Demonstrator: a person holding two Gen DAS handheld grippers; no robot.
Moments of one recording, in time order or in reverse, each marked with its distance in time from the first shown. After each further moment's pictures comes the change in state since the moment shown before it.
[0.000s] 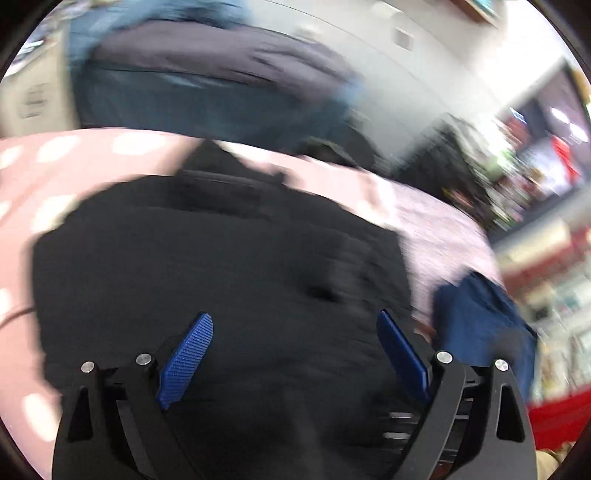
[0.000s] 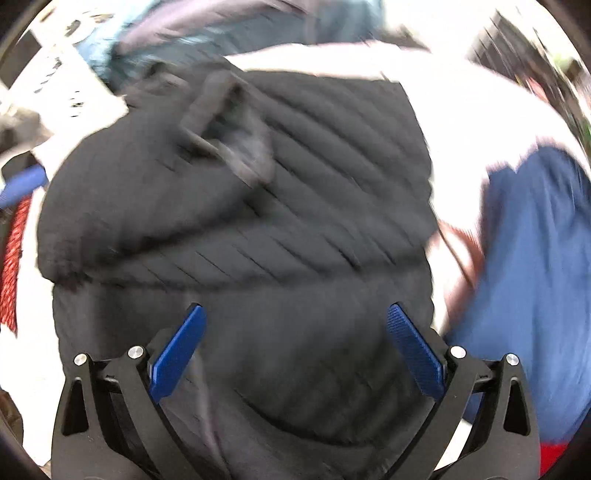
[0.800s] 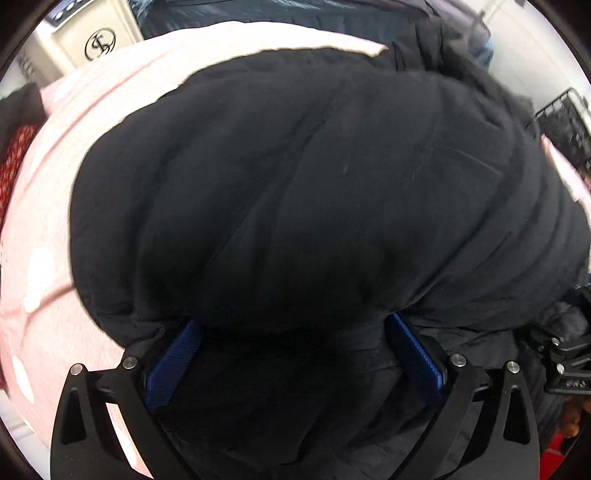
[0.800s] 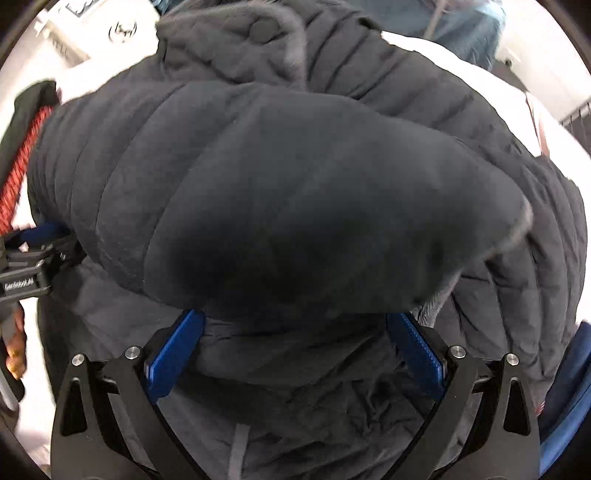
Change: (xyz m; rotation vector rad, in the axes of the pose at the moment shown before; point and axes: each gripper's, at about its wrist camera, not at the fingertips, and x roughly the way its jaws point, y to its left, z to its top) left arm 0.116 0.145 -0.006 -0.033 0.262 0.361; right arm 0.116 0.064 0.085 -0.261 0.171 0.045
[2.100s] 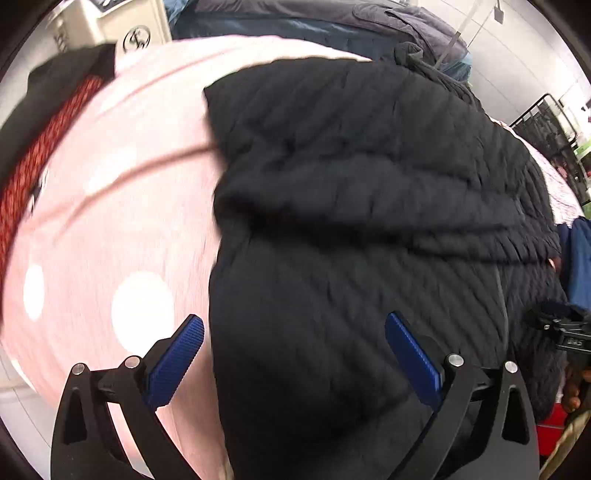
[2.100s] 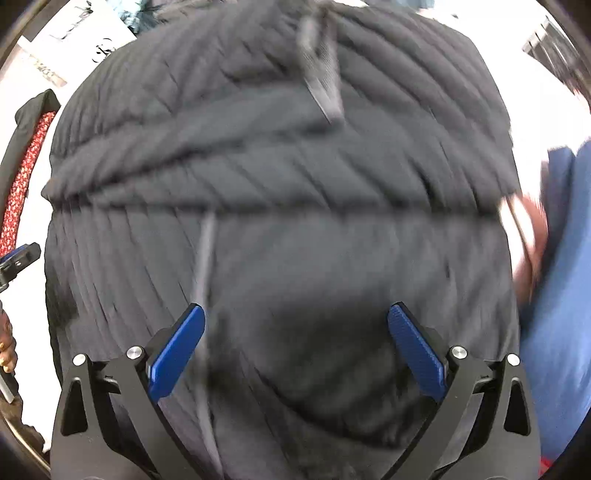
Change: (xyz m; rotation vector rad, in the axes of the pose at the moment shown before) left arm -0.091 0.060 -0.153 -0.045 -0.094 -0.070; right arm -0.048 -0.072 -0.167 0.198 0.000 0.024
